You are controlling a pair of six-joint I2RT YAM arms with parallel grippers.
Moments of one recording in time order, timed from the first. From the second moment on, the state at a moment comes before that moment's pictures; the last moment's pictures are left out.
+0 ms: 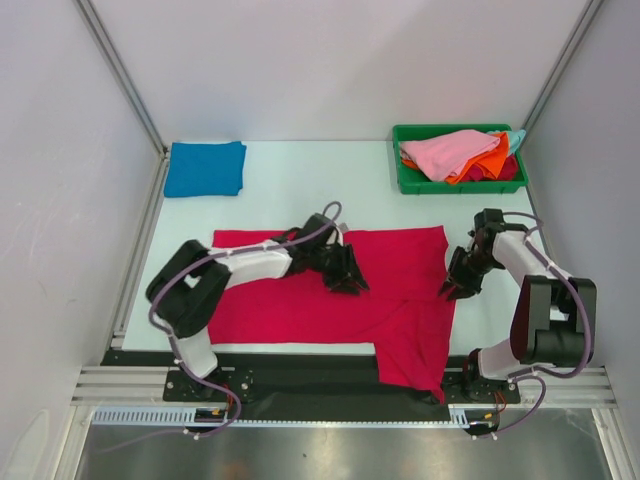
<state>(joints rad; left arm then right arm) -0.76 1.79 1.02 -0.10 0.55 -0.98 -0.07 1.48 0.89 -0.89 -0.28 0.37</state>
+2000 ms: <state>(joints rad) 0.33 1.85 1.26 -0.46 0.41 -0.41 -0.16 1.92 1.18 -0.28 -0.38 0.28</state>
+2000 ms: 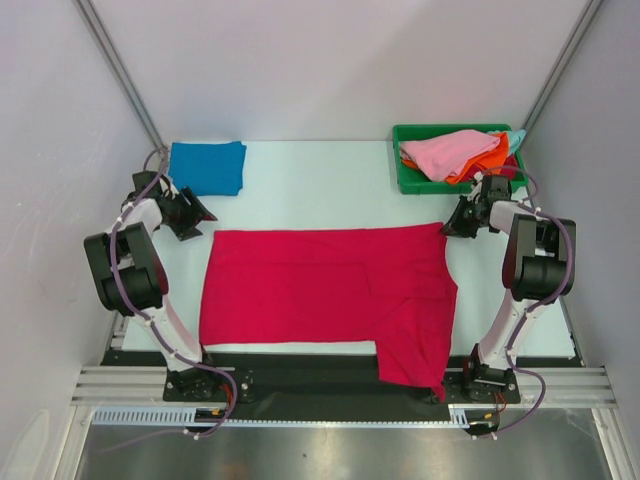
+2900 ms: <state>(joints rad) 0.28 1.99 1.30 -0.46 0.40 -0.35 -0.16 1.95 1.20 -0.22 -0.41 0.33</state>
